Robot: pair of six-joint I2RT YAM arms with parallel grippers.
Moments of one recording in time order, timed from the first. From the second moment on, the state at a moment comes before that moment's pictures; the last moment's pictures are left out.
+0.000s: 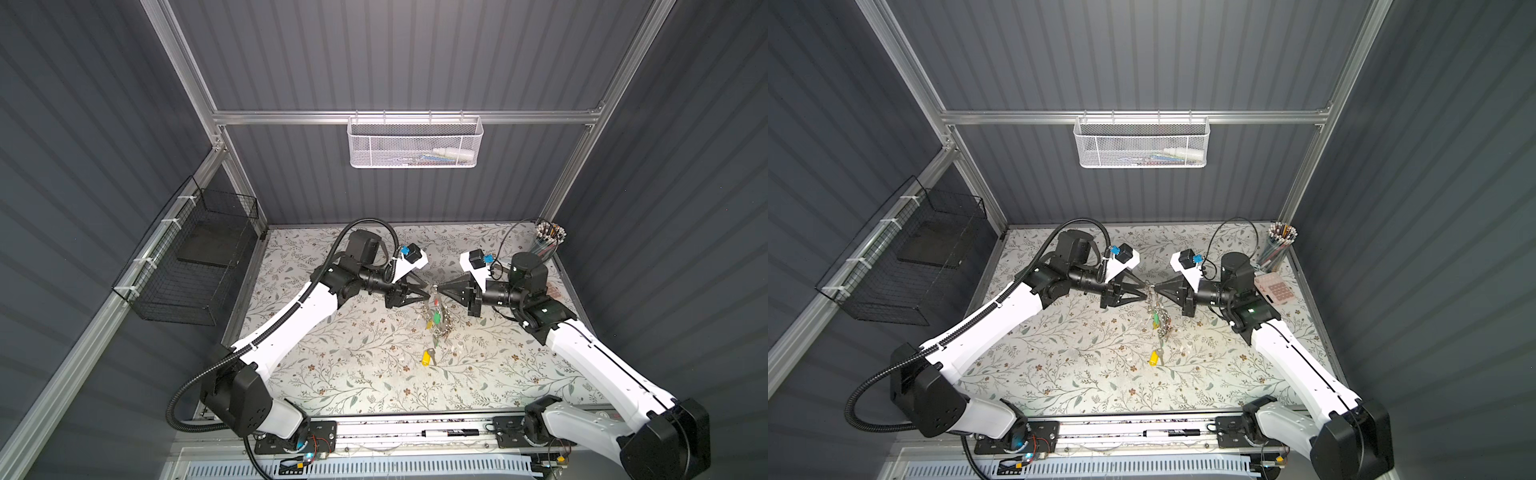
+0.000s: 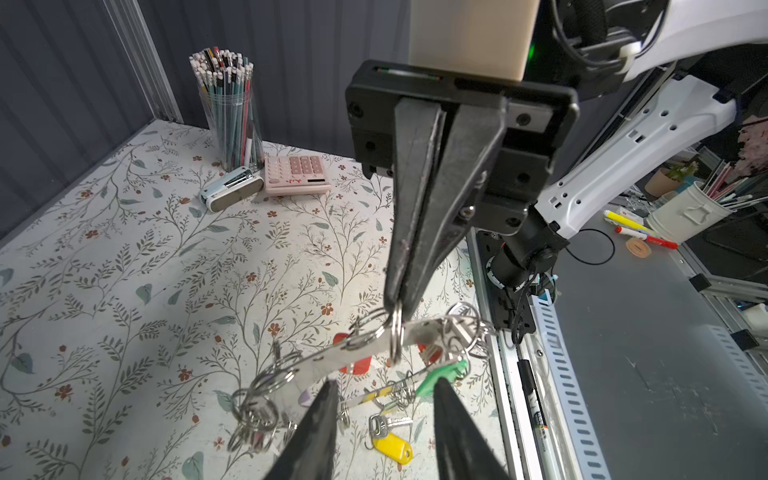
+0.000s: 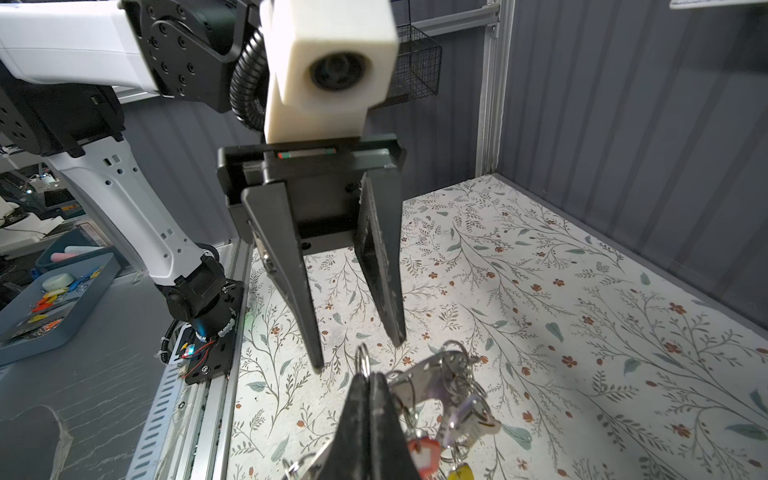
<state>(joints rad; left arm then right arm) -0.63 1.46 1.34 -0.50 0.88 0.36 0.37 1.11 0.85 0.00 -0.96 -0.08</state>
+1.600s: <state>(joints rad) -0.67 1.51 1.47 -0.59 0.83 0.38 0.37 1.11 0.85 0.02 -0.97 -0.07</state>
